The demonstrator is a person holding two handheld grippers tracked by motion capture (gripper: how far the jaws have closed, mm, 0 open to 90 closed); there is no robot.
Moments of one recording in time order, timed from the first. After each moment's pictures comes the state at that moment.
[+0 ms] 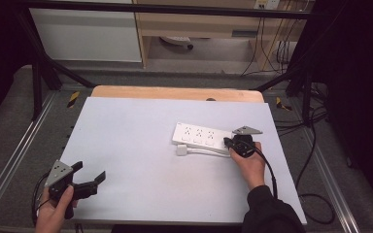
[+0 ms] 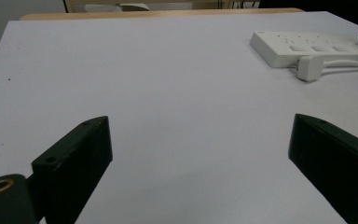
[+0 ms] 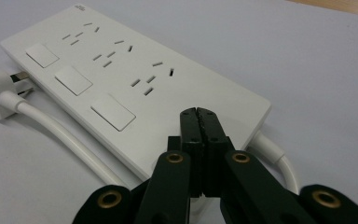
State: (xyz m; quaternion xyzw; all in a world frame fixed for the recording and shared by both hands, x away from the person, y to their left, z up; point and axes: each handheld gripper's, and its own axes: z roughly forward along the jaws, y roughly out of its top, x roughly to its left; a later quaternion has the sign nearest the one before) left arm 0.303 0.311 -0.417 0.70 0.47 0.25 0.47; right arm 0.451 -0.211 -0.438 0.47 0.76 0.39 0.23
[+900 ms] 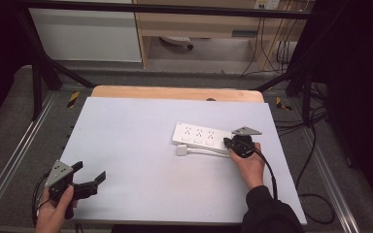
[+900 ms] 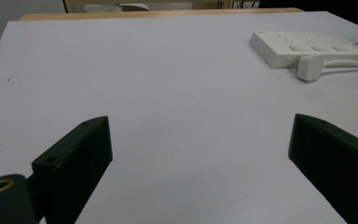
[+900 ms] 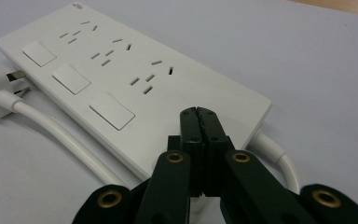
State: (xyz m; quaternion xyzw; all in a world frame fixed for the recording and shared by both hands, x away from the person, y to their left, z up) left arm 0.304 0.311 -0.417 0.70 0.47 0.26 0.47; right arm 0.450 -0.210 -0.440 0.47 0.76 0.39 0.23
